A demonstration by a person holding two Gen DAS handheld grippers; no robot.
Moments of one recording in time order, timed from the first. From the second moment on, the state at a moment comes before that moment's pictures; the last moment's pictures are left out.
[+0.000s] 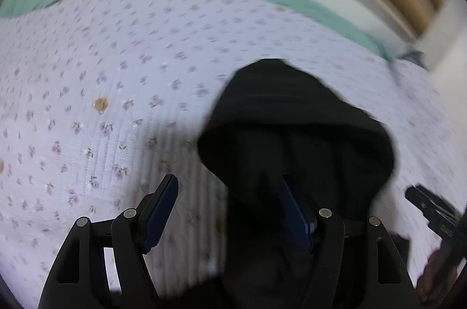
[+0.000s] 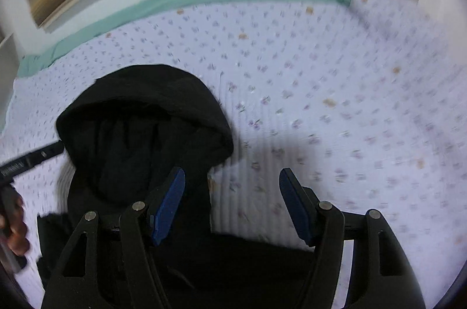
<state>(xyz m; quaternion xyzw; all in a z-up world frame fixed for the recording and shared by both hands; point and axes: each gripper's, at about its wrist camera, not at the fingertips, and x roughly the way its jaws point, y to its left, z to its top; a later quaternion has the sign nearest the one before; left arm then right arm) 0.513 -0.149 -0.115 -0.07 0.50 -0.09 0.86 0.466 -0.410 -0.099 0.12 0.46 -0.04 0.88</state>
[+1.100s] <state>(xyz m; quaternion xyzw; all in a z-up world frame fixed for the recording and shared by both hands) 0.468 -0.076 -0.105 -0.04 0.52 -0.17 0.84 0.437 -0.446 -0.087 0.10 0.47 0.05 0.88</state>
